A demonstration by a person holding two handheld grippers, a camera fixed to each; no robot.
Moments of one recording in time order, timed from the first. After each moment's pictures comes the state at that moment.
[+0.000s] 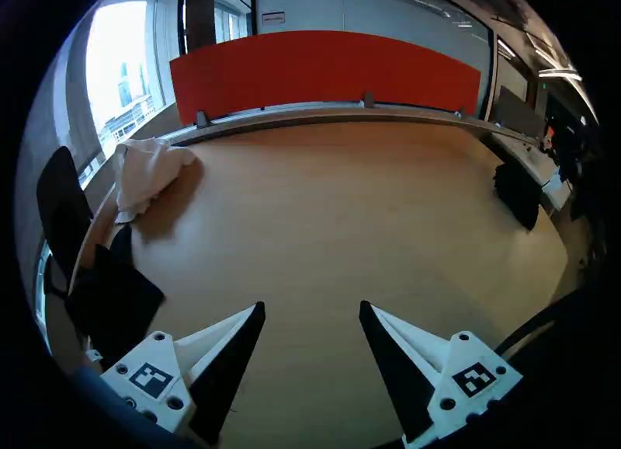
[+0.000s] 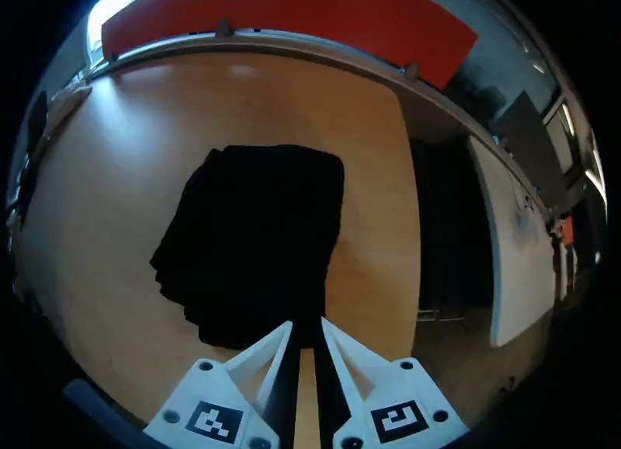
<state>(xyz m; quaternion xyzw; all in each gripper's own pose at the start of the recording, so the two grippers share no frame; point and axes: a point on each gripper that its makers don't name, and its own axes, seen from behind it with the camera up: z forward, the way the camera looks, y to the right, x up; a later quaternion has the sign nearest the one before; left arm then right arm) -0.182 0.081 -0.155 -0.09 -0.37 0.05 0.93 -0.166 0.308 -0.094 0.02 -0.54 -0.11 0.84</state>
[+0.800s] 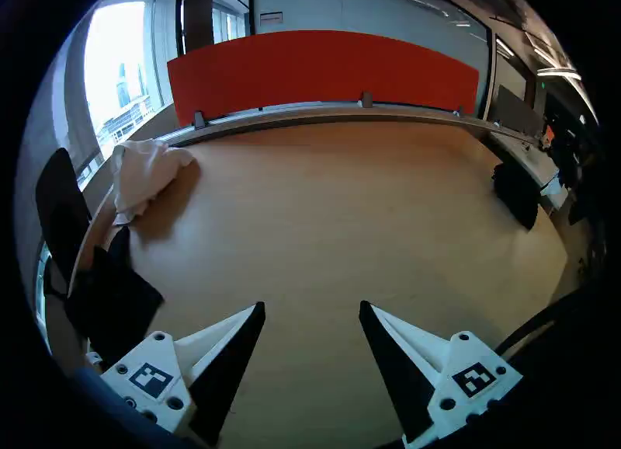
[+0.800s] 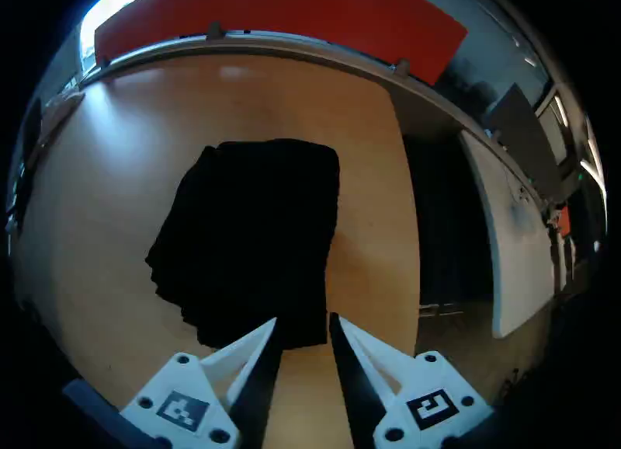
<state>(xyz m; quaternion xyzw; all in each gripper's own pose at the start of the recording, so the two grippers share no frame) -0.181 0.082 -0.152 -0.09 -0.37 0.05 0.93 -0.176 0.309 -0.100 0.00 -0.53 -0.11 0.84</state>
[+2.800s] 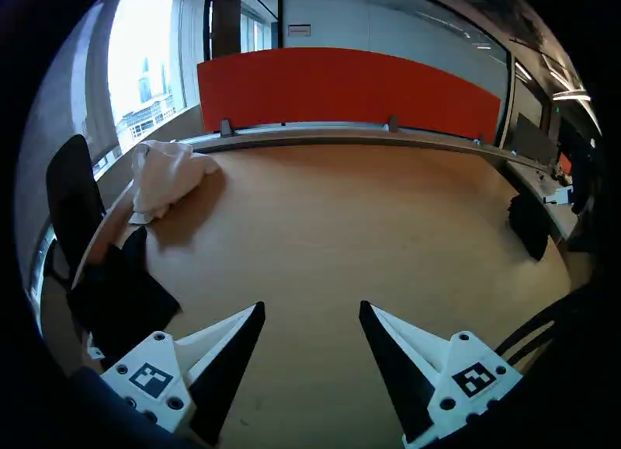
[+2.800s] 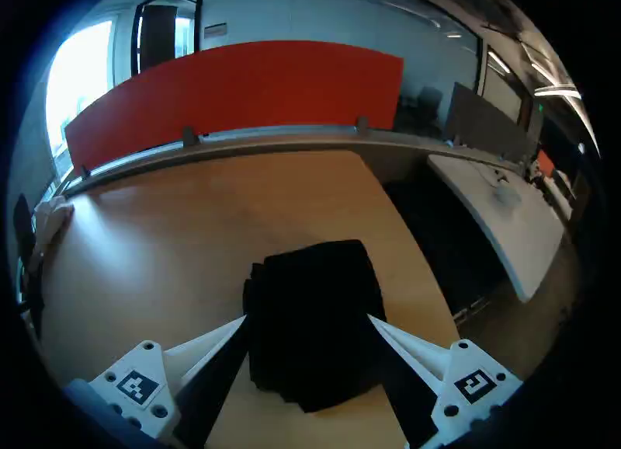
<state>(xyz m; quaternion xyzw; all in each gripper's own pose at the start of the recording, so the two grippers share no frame) -0.161 0.051 -0.130 -0.05 -0.33 0.02 0.94 -0.113 0.220 -0.043 -0.08 -0.36 0.03 0.93</state>
